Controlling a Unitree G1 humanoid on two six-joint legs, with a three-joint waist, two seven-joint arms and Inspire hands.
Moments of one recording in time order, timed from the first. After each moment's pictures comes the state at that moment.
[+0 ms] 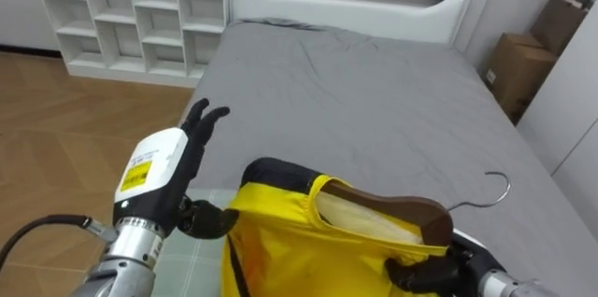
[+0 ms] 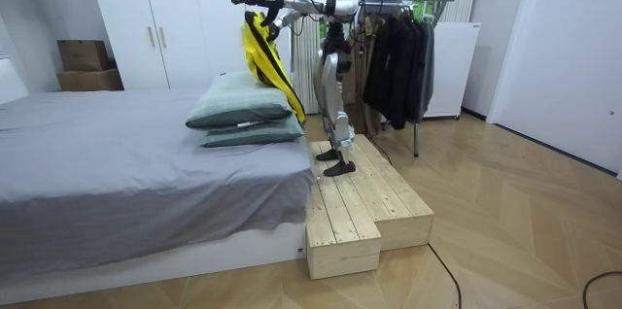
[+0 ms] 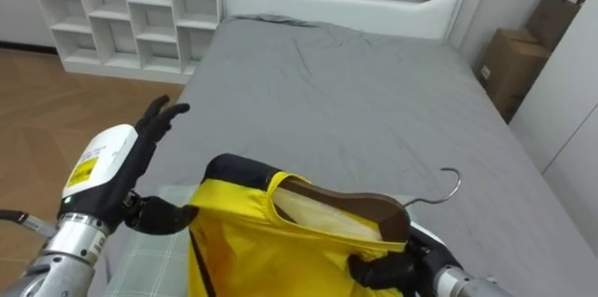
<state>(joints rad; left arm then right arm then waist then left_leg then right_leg) 0.00 0.34 -0.12 -0.15 0.70 0.08 0.06 -0.23 -0.44 0.03 0.71 0.21 0.09 0.49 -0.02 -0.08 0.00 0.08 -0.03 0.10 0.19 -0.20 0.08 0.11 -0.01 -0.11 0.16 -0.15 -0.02</state>
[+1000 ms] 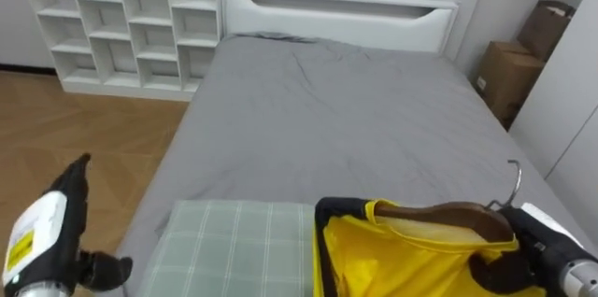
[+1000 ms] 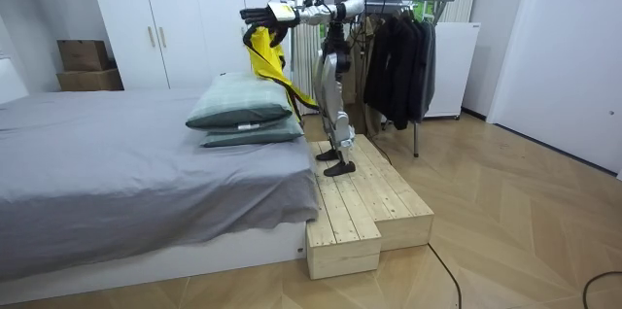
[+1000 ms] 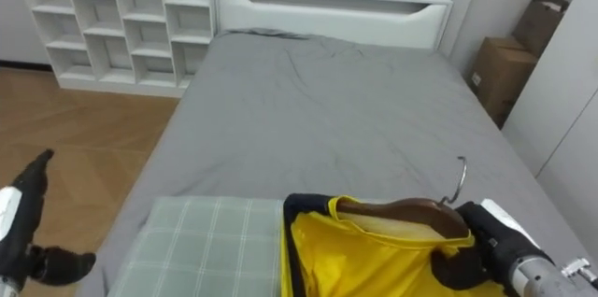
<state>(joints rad) 0.13 0.33 0.16 0.19 0.58 0.08 0.23 -0.06 -0.51 -0.16 0.27 -0.38 0.11 0.40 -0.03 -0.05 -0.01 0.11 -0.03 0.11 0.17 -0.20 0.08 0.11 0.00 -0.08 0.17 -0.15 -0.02</state>
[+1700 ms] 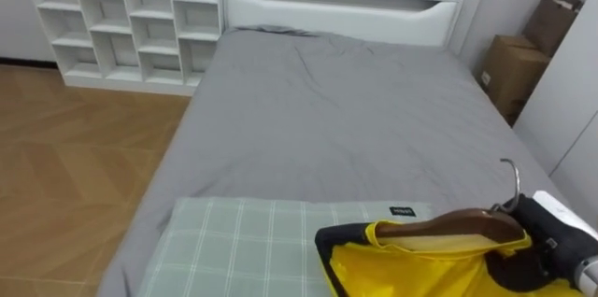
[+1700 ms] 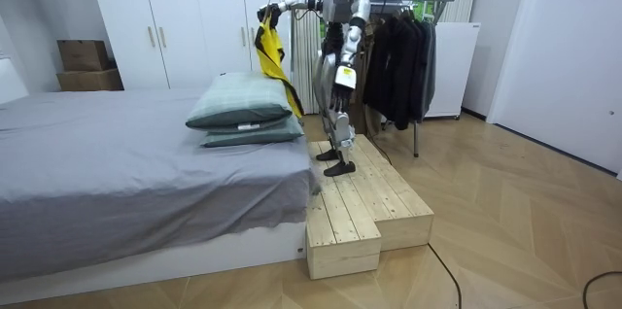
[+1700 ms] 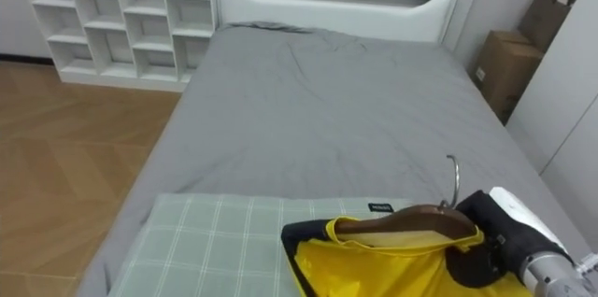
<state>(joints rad) 0.31 0.26 0.28 0.90 0.22 0.09 0.29 0.06 -0.50 -0.18 -0.03 -0.48 0.21 0.40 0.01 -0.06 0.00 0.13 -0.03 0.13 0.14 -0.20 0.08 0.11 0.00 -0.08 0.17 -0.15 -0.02</state>
